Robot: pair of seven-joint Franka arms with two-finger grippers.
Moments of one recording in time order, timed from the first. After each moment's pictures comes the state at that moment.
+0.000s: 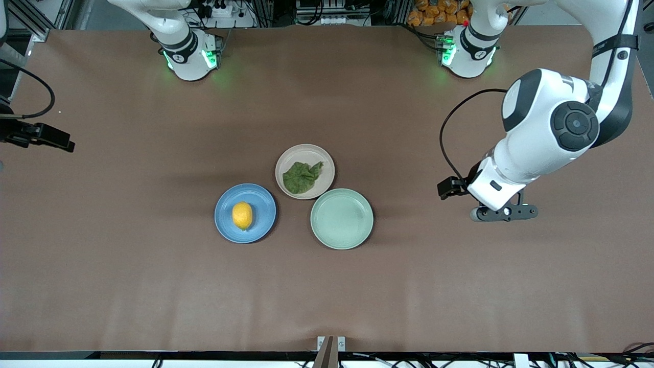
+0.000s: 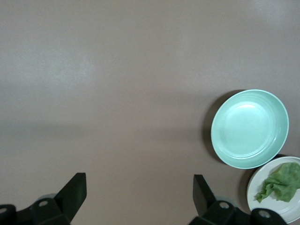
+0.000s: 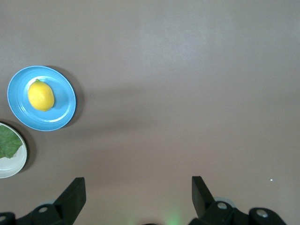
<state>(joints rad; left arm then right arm) -0.15 0.33 -0.20 -1.57 -0.04 1.92 -0.39 -0.07 0.15 0.02 -1.41 -0.04 1.42 0.05</state>
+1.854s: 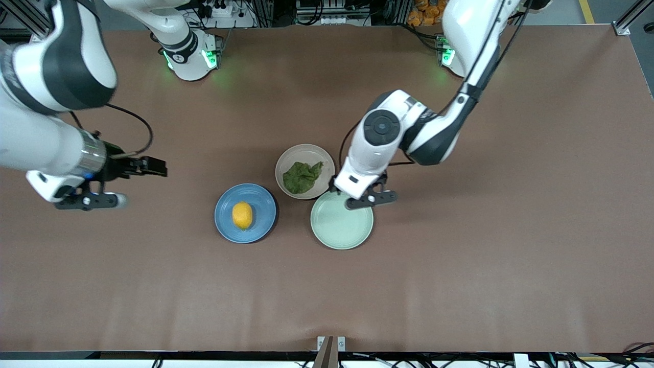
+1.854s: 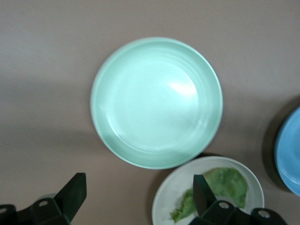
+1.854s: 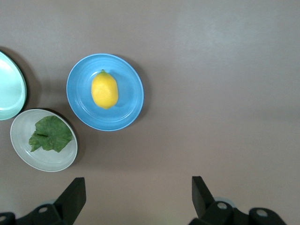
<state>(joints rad) -0.56 0.62 -0.19 -1.50 0.04 2.20 -0.90 0.14 0.29 0.03 -1.49 0.11 1.60 0.12</state>
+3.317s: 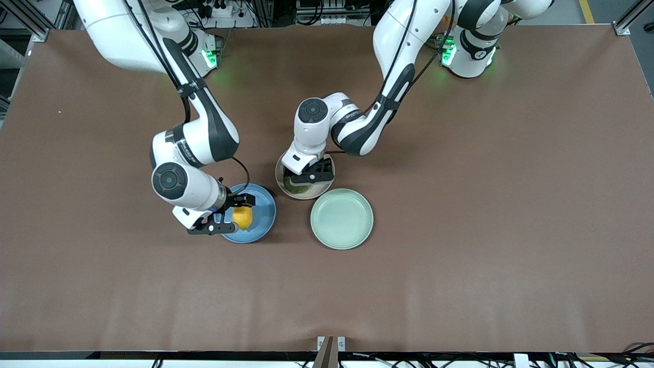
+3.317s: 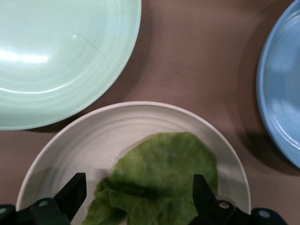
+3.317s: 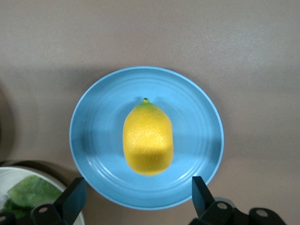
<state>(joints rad) -0.90 0.87 -0.02 -1.44 0.05 2.50 -1.07 0.34 0.55 0.03 -1.68 0.10 2.14 0.27</state>
